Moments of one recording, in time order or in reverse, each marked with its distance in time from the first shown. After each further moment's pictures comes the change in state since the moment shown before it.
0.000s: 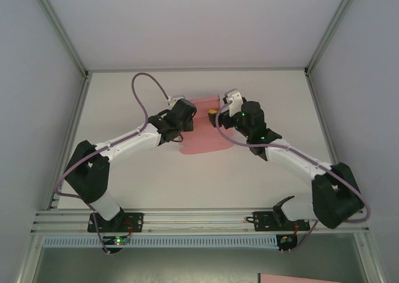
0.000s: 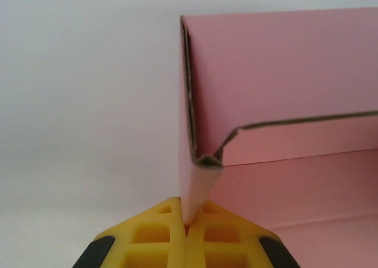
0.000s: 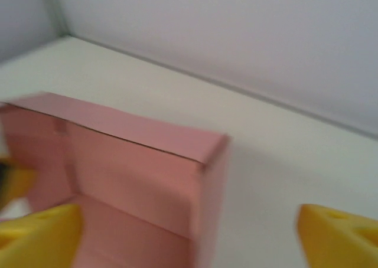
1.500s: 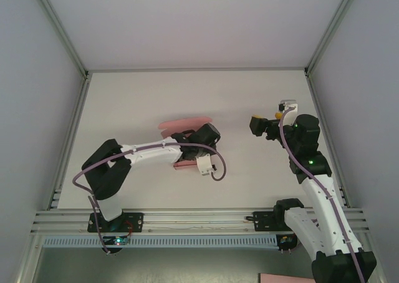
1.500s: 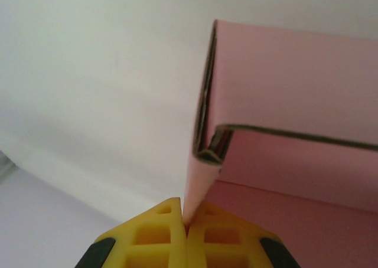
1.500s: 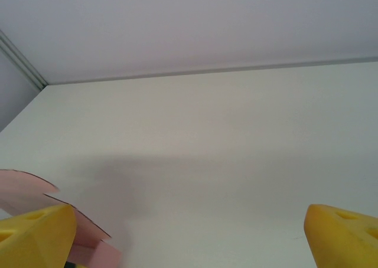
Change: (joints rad) left arm -0.241 0.151 -0.034 0.063 0.237 2.707; right arm -0.427 -0.537 -0.067 -0.544 -0.221 0.216
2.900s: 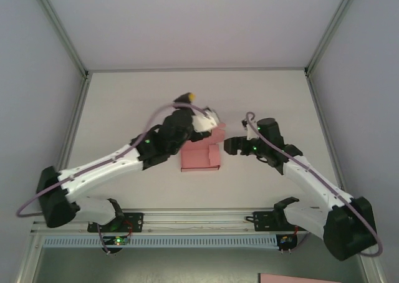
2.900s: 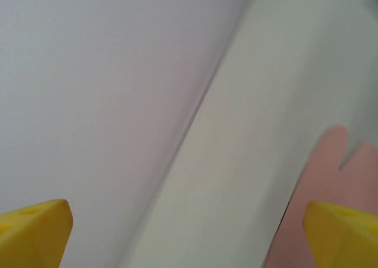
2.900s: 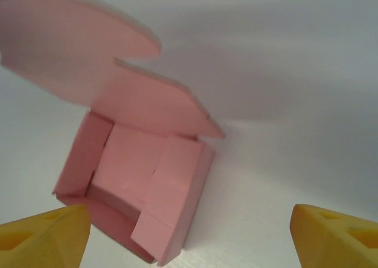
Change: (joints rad) left arm -0.008 -0.492 -0.051 0.198 -0.377 -1.524; right arm 0.306 0.319 -0.096 -0.008 -0.071 0.136
